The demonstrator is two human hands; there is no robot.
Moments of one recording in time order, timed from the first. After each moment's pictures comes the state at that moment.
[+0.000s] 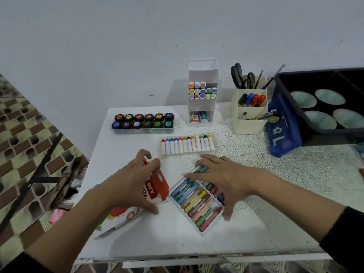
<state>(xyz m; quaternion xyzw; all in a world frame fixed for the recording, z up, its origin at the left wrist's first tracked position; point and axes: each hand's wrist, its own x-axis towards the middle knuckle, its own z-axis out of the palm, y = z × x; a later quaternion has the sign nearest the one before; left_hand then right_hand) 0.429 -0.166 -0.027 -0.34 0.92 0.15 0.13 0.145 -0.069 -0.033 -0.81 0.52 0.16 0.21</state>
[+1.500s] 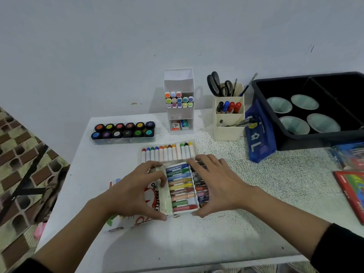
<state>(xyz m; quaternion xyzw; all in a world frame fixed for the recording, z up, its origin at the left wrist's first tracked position) 0.378 -0.157 -0.040 -0.26 0.92 0.28 0.02 0.121 -0.039 -0.044 -0.75 0.65 -0.01 0.13</state>
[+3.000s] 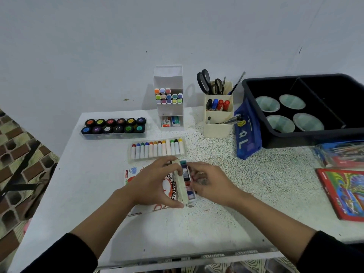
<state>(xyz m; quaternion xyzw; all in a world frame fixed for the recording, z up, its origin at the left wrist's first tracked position) 0.313 -0.137 -0.068 -0.22 0.94 0.27 -0.06 0.113 -0.022 -0.070 -0.58 0.66 -0.33 0.36</state>
